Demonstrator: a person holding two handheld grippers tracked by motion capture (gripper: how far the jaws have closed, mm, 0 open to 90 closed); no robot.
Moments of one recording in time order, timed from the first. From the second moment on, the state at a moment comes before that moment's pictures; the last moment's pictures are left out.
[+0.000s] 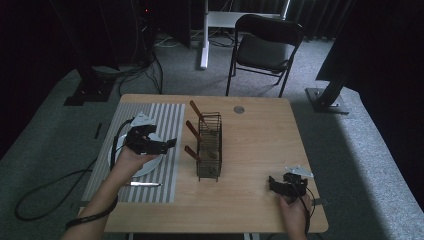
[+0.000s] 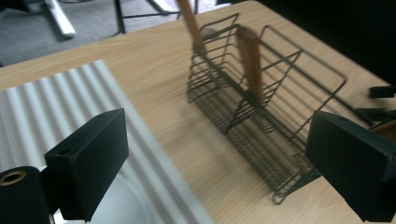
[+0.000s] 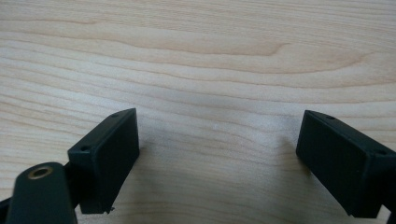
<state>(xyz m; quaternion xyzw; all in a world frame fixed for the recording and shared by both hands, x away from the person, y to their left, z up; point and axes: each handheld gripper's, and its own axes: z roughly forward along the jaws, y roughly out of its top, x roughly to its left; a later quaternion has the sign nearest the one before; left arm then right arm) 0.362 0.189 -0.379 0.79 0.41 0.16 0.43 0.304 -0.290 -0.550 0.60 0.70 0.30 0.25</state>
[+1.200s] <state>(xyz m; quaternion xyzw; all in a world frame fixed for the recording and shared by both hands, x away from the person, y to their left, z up) 0.409 0.143 -0.393 0.80 0.41 0.11 0.42 0.304 -0.290 -0.550 0.60 0.70 0.30 0.25</state>
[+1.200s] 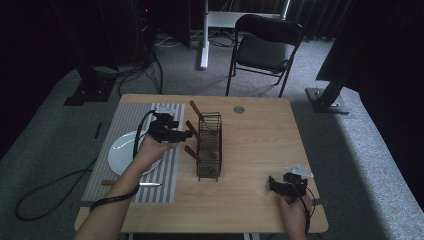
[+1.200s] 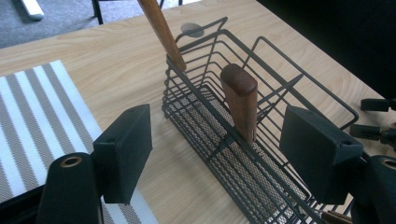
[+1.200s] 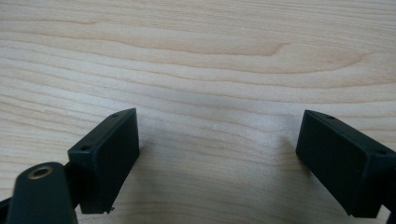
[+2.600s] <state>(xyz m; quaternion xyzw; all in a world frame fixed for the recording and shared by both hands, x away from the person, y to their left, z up) 0.408 0.143 -0.410 0.76 0.41 0.03 0.50 0.304 -0.290 -0.550 0.60 0.70 0.30 0.25</state>
